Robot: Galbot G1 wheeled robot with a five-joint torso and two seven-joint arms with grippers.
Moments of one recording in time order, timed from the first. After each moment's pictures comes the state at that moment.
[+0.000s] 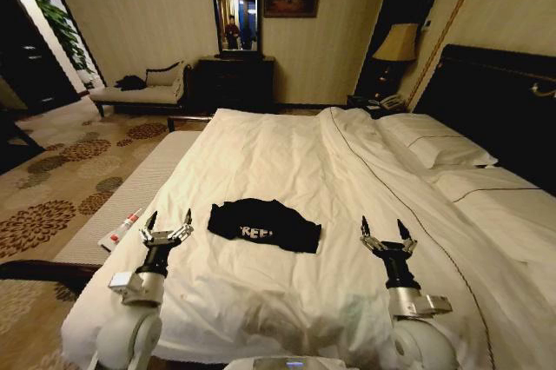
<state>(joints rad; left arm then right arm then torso) 1.57 -1.30 -0.69 -2.21 -0.42 0.11 -0.11 -1.68 1.21 0.65 2.12 0.42 0.30 0.18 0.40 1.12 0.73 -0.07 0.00</state>
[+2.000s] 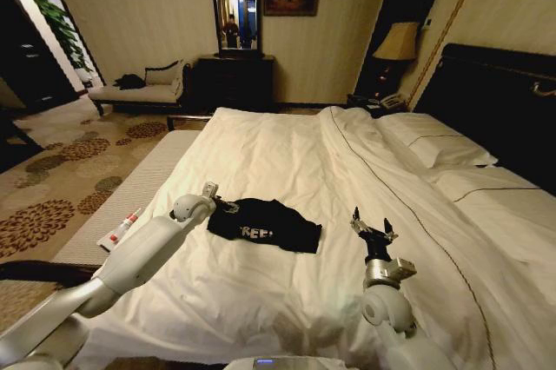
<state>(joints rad) 0.47 -0.92 0.22 -1.48 -0.79 0.74 -0.09 -1.48 1.20 0.48 2.04 0.52 0.14 0.48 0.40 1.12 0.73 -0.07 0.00</state>
